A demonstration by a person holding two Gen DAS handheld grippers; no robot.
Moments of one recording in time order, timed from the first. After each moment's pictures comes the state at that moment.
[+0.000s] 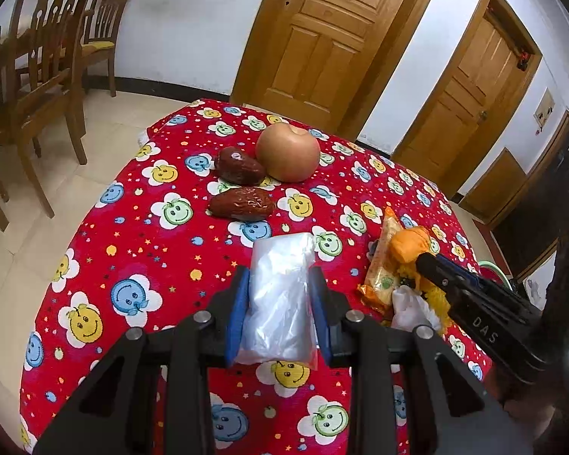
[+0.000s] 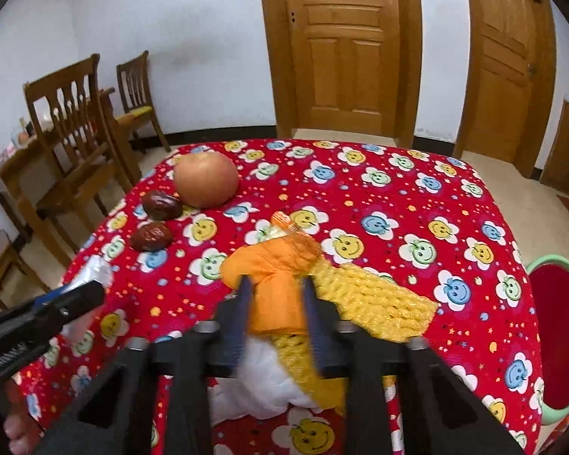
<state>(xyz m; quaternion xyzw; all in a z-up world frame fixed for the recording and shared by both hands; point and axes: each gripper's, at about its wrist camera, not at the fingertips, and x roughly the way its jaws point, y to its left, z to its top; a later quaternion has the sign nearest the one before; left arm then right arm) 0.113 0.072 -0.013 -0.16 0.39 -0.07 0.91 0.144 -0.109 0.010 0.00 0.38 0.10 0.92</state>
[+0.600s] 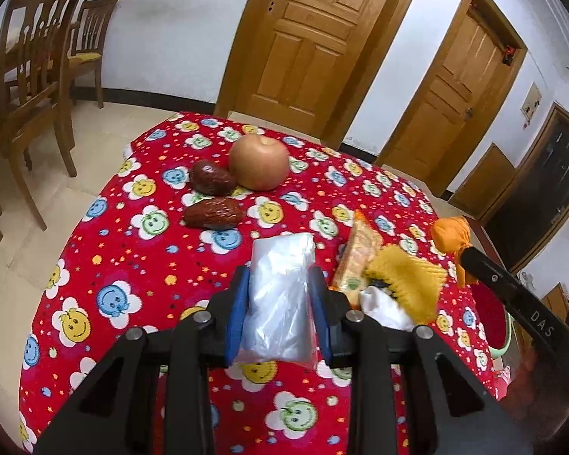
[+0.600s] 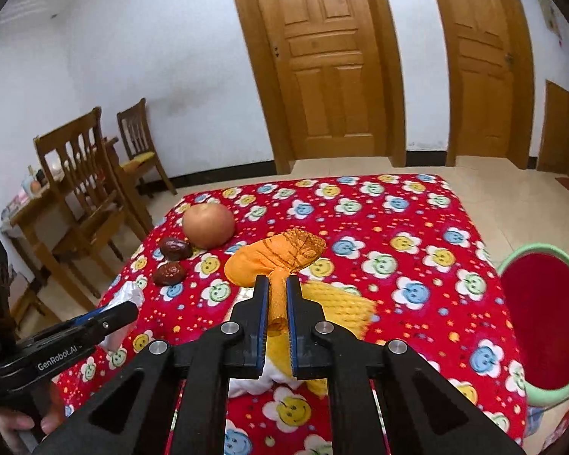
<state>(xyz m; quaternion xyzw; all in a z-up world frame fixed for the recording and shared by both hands) 0.105 0.050 0.007 -0.14 0.37 -0.09 0.91 0.100 -0.156 0.053 0.07 0.33 0.10 0.94</state>
